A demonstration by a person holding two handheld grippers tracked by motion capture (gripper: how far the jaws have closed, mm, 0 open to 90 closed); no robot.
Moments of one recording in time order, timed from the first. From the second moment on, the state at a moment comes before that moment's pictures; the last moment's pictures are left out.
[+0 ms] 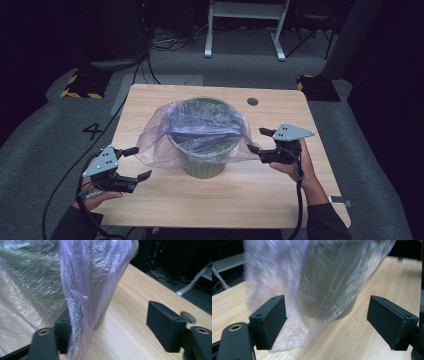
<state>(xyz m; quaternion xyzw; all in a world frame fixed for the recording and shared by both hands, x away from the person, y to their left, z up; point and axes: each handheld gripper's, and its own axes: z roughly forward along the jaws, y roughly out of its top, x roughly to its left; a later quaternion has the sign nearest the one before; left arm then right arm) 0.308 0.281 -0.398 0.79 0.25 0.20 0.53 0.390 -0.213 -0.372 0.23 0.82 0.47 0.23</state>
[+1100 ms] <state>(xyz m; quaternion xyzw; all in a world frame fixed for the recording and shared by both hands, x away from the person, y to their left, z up) 0.389 0.245 -0.361 0.79 0.26 0.28 0.48 0.413 -0.187 -0.332 0.22 0.81 0.47 0.28</state>
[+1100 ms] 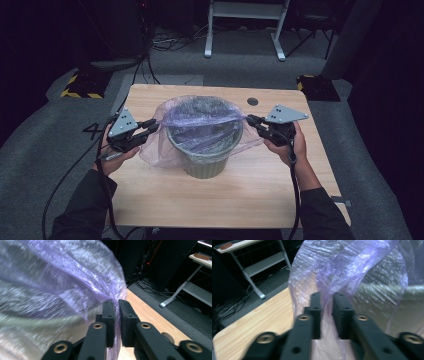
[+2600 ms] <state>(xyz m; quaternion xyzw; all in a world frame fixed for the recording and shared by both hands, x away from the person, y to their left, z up) 0.465 0.211 -0.394 0.81 0.32 0.20 0.45 0.485 -0.181 -0.386 0.33 0.81 0.44 0.19</state>
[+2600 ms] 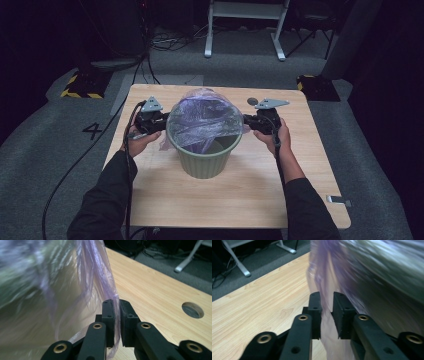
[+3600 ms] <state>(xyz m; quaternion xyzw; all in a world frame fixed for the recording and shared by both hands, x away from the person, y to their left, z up) 0.348 0.226 -0.382 0.84 0.20 0.20 0.47 0.403 -0.203 -0.350 0.15 0.84 0.48 0.22</state>
